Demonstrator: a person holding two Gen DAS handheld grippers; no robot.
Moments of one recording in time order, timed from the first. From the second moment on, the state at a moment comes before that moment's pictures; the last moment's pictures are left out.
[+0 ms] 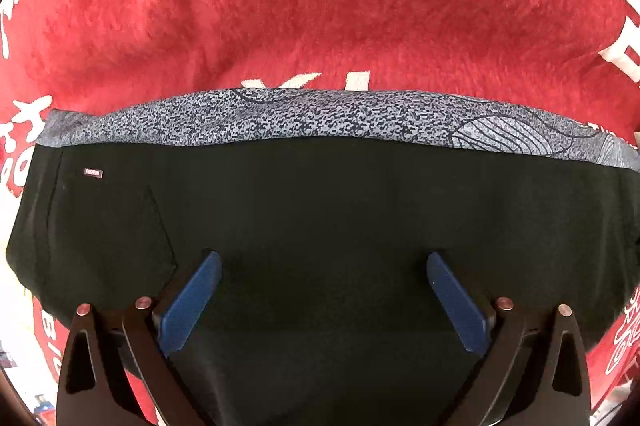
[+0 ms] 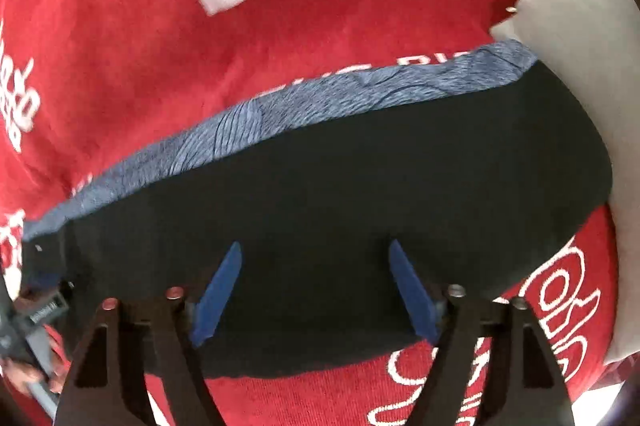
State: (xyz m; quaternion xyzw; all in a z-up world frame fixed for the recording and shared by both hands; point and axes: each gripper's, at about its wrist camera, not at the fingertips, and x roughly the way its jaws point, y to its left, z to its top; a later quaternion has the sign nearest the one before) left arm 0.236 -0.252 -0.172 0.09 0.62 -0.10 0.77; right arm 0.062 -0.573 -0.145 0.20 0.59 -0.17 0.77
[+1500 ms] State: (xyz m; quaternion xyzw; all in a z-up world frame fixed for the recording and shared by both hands) left arm 0.161 -0.430 -0.108 0.19 0.59 -0.20 0.76; right arm -0.079 -0.642 -0.128 0.56 0.42 -0.15 0.70
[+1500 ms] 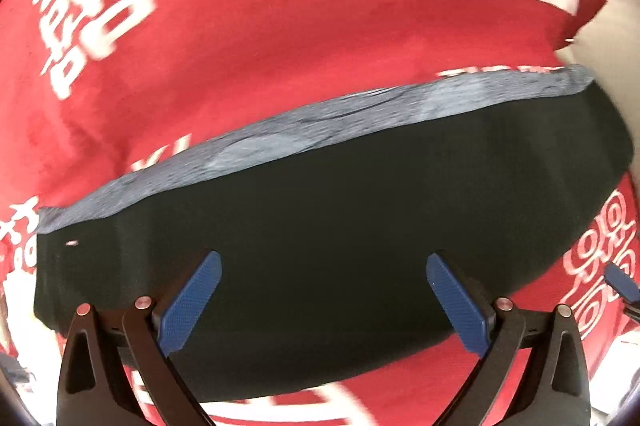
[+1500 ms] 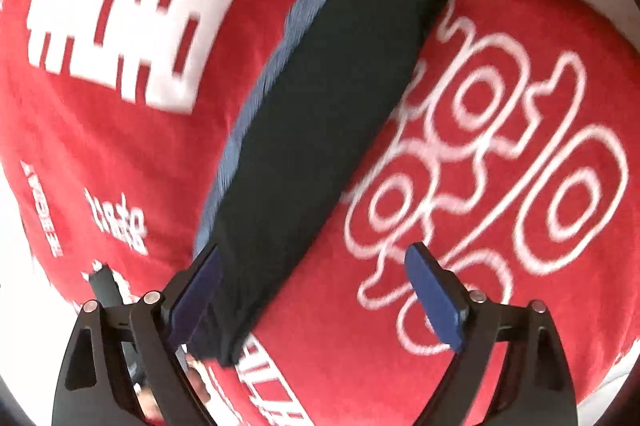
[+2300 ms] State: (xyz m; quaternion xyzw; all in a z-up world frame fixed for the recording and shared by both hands) left arm 0.150 -0.478 -0.137 0.18 0.58 -0.19 0.77; right arm -0.036 -0.713 -0.149 0.58 0.32 -0.18 0.73
